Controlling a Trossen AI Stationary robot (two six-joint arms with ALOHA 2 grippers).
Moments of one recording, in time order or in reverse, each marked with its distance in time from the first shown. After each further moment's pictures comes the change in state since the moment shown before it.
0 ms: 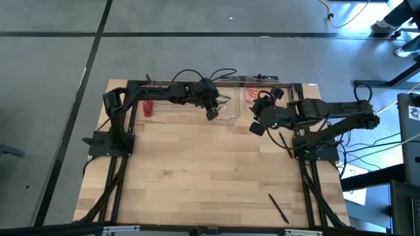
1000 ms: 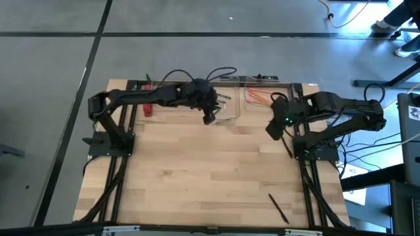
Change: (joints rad) left arm -0.100 -0.194 0.000 -0.057 -0.007 0.013; right arm -0.068 -0.107 0.009 -0.417 -0.444 0.552
